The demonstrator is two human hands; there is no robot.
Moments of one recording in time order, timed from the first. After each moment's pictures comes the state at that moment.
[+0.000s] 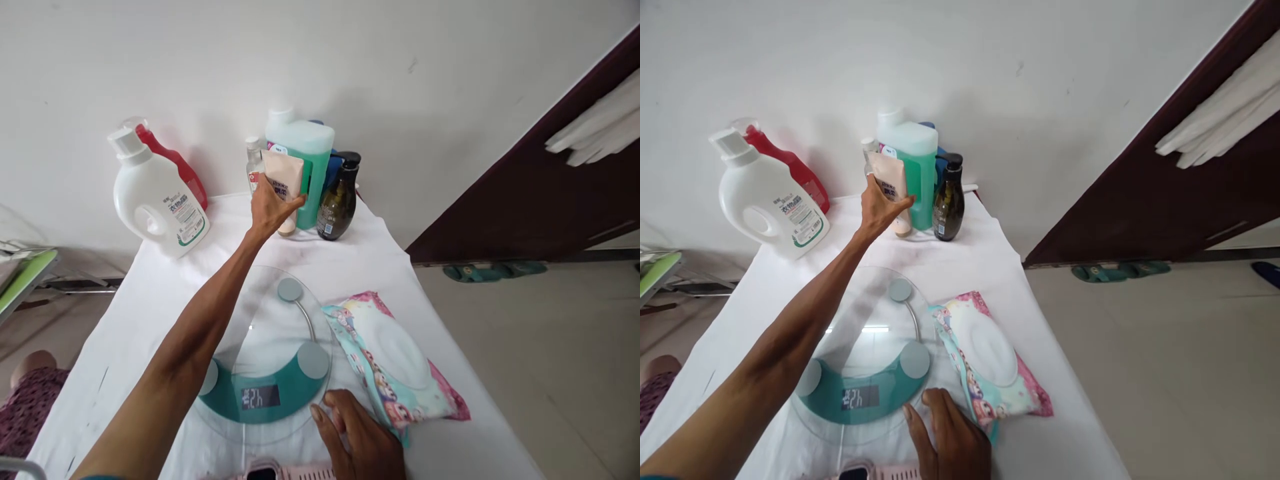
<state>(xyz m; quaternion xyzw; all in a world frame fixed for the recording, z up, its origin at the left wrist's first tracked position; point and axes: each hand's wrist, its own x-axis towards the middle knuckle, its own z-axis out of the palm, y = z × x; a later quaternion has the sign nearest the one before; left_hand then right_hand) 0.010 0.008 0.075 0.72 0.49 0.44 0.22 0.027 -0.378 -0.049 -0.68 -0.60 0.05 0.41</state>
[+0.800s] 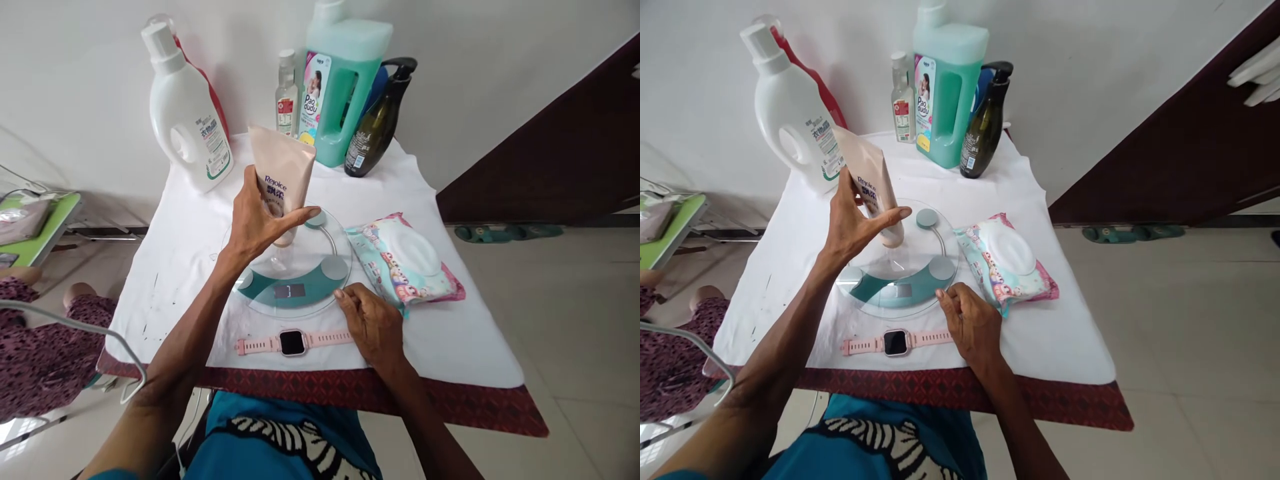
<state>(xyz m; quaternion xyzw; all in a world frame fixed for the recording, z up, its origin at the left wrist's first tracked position) -0.146 -0.172 0.078 0.75 0.41 0.46 0.25 0.022 -0.371 -0.031 -0.70 -0.58 0.09 0.40</state>
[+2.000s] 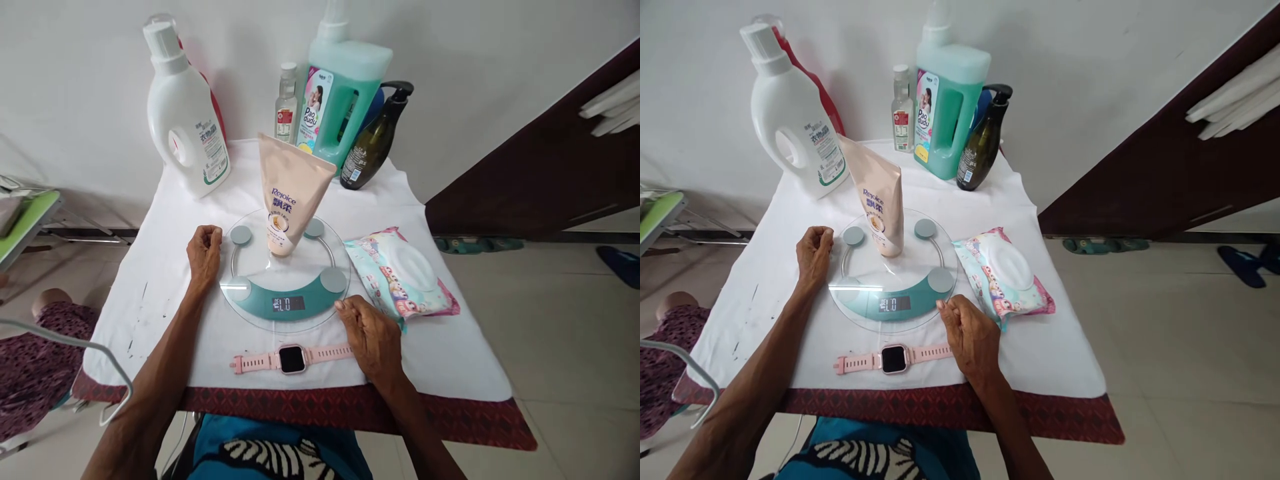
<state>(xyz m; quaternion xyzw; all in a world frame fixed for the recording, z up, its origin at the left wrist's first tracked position) -0.245 -0.150 -0.017 0.59 0.61 0.45 0.30 0.023 -0.367 -0.032 -0.69 -0.61 0.02 0.39</state>
